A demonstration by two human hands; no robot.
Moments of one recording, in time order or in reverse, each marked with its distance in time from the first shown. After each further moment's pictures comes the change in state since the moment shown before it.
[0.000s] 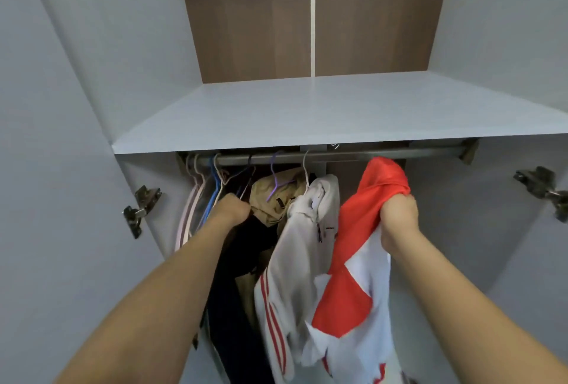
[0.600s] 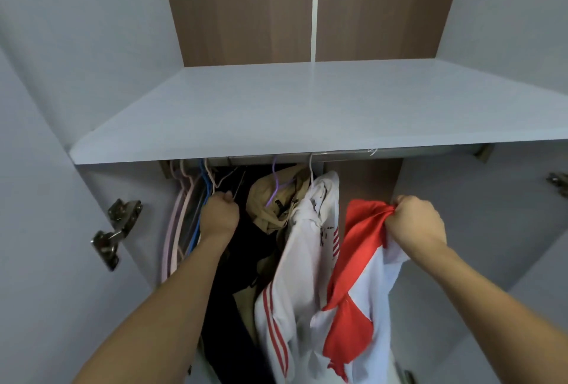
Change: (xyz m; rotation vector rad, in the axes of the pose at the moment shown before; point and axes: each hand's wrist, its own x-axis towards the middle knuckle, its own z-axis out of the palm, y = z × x) left_hand 0.052 -0.025 0.021 -0.306 0.266 0.083; right_hand 0.033 0.015 0.012 -1.223 -0.022 -0.344
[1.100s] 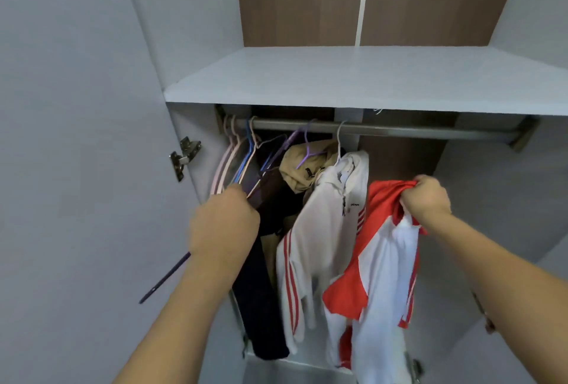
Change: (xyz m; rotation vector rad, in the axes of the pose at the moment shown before) left_hand -0.237 0.050 -0.121 0.510 0.137 0.110; right_hand -0.006 0.033 0.009 0.268 -0.086 -0.013
